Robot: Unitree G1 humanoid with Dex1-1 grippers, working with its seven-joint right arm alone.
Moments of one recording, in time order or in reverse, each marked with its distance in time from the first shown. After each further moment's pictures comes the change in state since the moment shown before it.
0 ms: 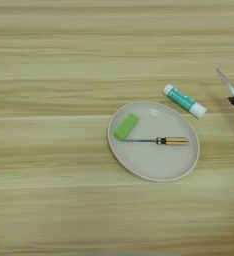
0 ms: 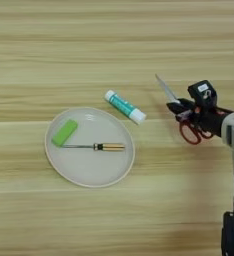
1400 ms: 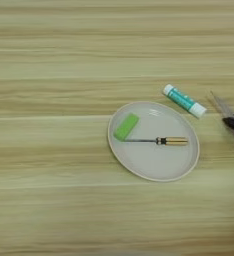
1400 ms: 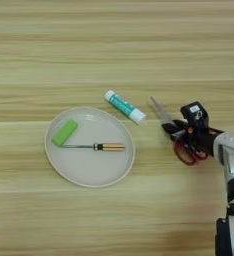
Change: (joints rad) arm 0.031 0.036 0.018 0.127 -0.018 -0.071 -0.009
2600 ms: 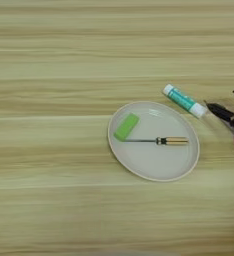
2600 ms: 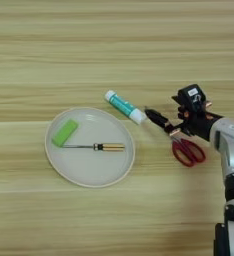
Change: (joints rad) arm 0.046 0.013 -0.039 -0.292 0.077 0.084 0.007
